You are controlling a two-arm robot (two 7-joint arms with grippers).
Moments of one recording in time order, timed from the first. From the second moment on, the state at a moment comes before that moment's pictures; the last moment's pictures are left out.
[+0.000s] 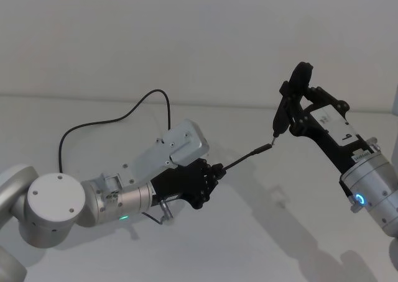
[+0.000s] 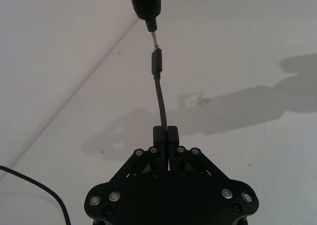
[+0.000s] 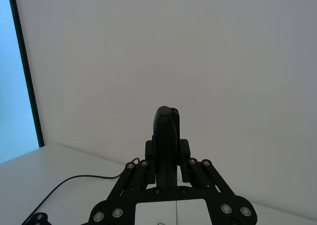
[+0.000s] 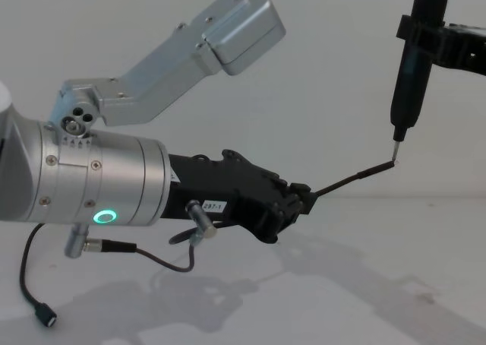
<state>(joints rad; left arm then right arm) -0.42 0.43 0.60 -1.65 -0.12 0.22 -0.55 0.14 0.32 -0.23 -1.76 0.44 0.01 0.28</state>
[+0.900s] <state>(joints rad) -0.42 0.43 0.60 -1.65 -0.12 0.22 -0.55 0.16 0.32 -0.23 -1.74 0.43 0.01 0.28</state>
